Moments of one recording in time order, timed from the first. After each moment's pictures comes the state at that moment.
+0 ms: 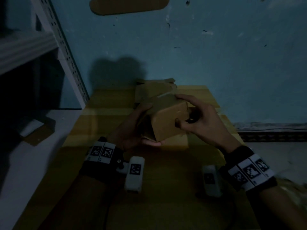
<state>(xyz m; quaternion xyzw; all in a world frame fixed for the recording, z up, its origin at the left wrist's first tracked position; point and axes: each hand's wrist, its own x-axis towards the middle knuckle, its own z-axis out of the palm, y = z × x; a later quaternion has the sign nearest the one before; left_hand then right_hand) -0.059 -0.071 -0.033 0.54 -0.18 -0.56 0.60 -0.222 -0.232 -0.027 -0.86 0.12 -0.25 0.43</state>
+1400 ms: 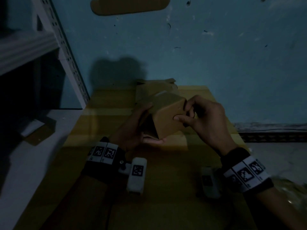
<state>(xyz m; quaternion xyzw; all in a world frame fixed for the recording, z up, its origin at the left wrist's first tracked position) -0.065 -0.071 -0.029 0.54 -0.17 -0.54 0.63 -0.216 -0.236 -0.034 -0.86 0.12 -0.38 0.30</state>
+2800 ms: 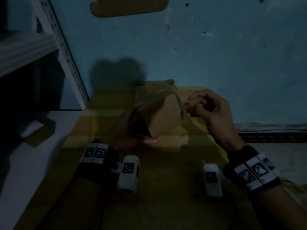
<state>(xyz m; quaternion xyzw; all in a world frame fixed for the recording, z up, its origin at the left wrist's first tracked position) -0.066 -0.061 -0.020 0.49 -0.15 -0.52 0.68 -0.225 -0.239 -0.020 -0.72 0.08 -0.40 0.56</state>
